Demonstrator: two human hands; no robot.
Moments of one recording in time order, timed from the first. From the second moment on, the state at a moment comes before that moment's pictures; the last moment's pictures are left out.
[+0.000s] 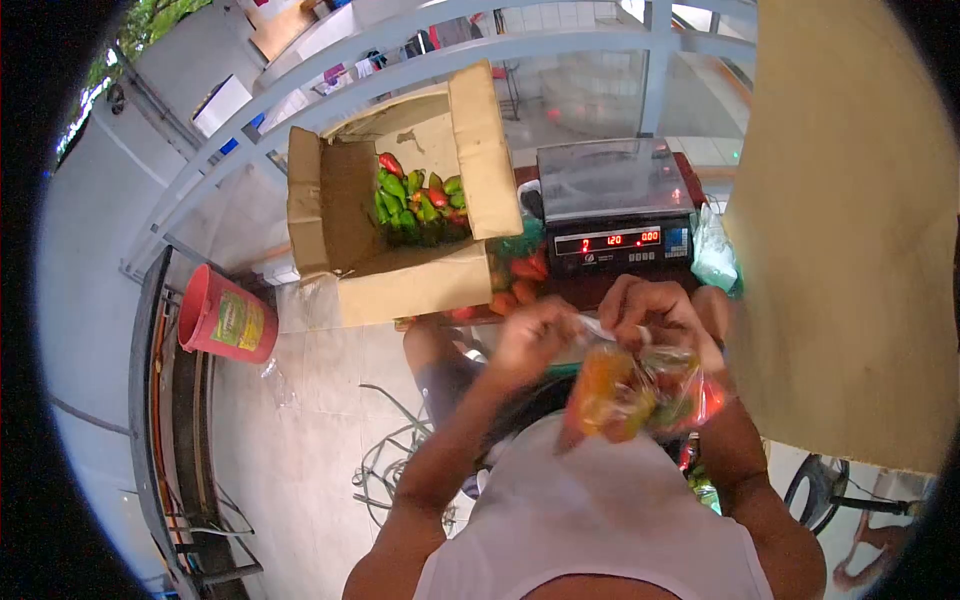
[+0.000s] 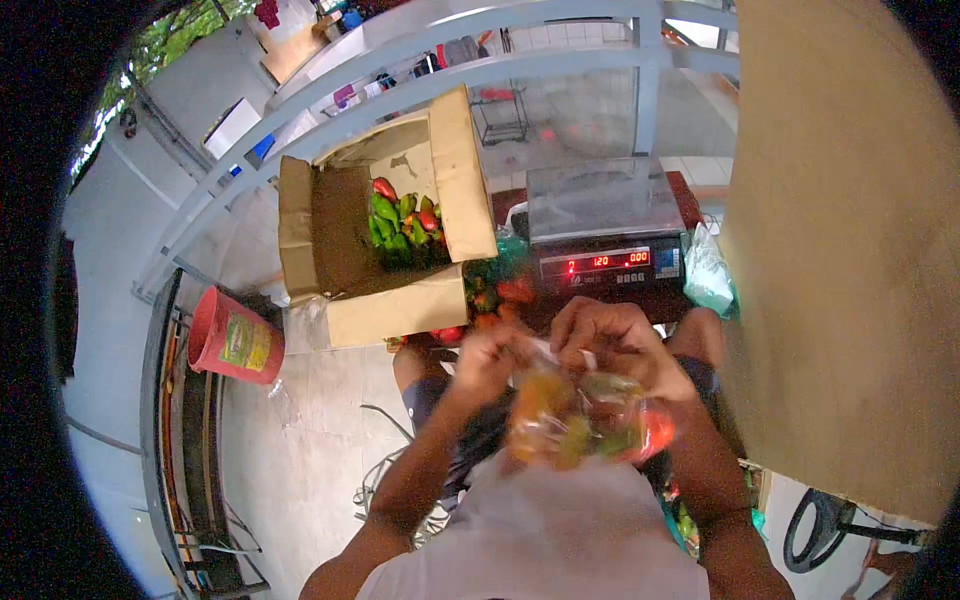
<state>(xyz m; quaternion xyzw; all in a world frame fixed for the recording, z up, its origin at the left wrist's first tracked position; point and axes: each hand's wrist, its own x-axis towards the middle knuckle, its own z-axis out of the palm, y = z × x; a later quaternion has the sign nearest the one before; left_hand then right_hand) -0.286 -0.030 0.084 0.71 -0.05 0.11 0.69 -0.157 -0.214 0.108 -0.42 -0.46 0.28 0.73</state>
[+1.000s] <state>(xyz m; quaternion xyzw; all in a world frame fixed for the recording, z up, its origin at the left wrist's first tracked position) -0.247 -0.026 0.066 0.79 0.04 0.05 0.61 -0.158 -0.225 0.043 -0.68 -0.48 0.01 0.56</state>
